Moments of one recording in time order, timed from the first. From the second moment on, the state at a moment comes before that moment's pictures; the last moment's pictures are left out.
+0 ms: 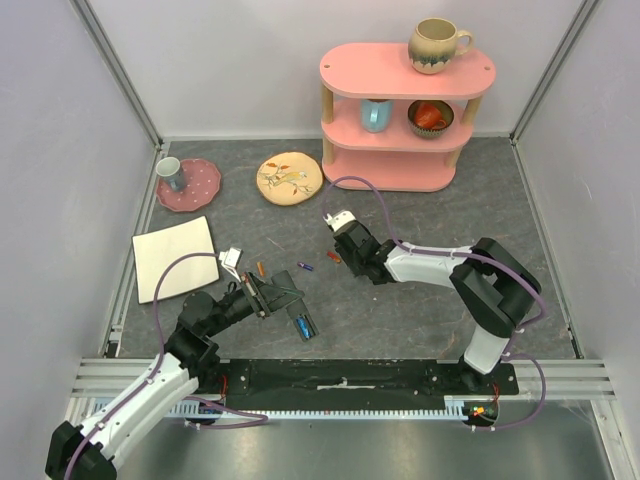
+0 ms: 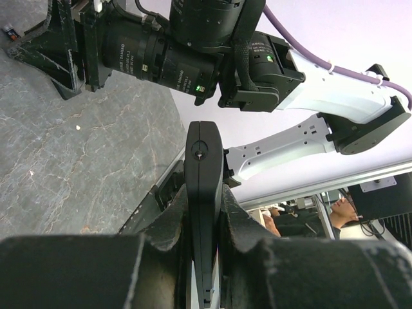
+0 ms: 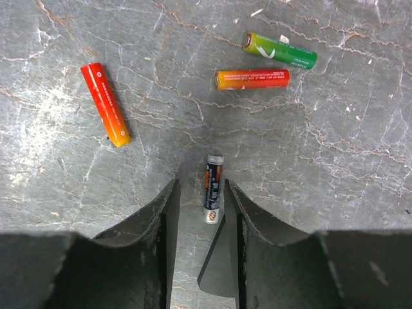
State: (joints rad) left arm -0.58 0.38 0.05 0.42 0.45 -1.24; right arm 0.81 1.75 0.95 -0.14 0.35 0.10
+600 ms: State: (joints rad) left arm -0.58 0.39 0.05 0.42 0.45 -1.24; right arm 0.81 1.74 0.92 -0.12 0.33 0.16
